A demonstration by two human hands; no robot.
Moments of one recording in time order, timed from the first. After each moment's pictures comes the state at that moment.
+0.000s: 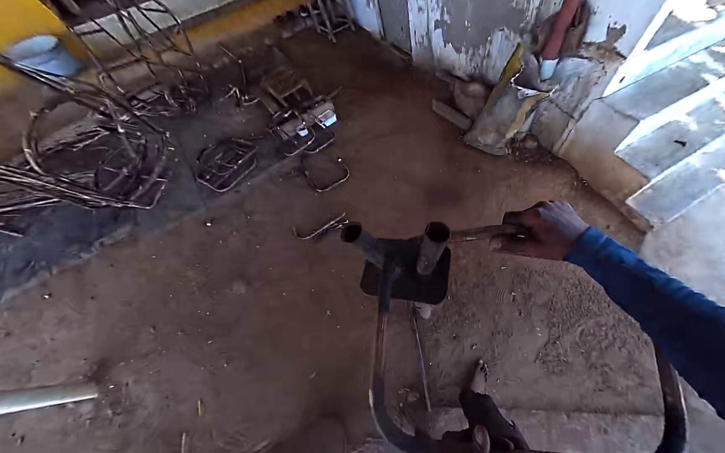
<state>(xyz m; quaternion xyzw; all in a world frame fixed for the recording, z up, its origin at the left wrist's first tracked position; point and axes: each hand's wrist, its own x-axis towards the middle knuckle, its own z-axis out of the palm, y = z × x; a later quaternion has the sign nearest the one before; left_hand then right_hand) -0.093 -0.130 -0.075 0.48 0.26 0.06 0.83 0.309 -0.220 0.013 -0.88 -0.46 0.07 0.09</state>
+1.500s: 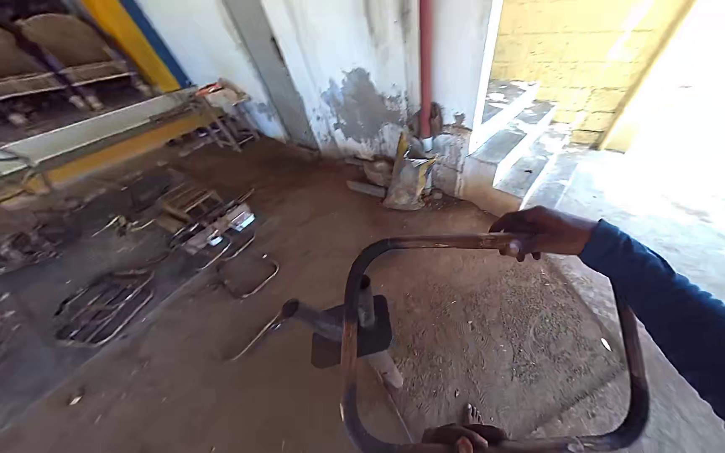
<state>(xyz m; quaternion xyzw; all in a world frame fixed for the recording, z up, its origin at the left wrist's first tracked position) -0.050 -0.095 -0.067 0.42 -0.15 -0.08 0.89 0.224 -0.372 0.144 -0.87 -0.29 0.16 0.37</state>
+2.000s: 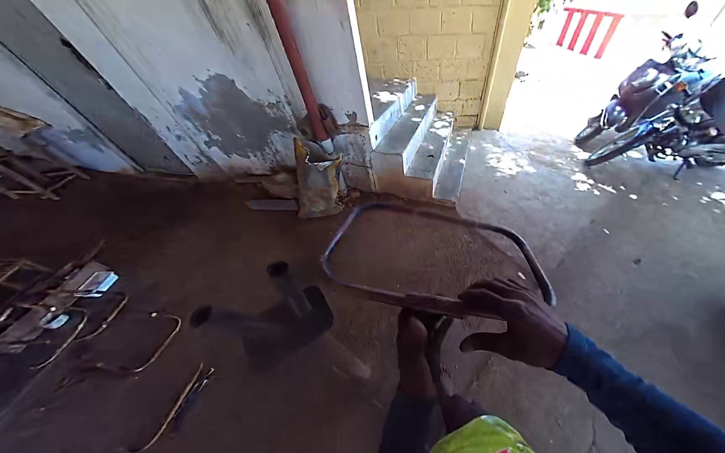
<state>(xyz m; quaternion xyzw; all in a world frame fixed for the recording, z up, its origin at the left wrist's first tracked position) -0.035 -0.147 -0.003 0.42 -0.05 -0.13 0.90 -0.079 -0.338 0.077 -0.96 -0.11 -0.15 0.23</state>
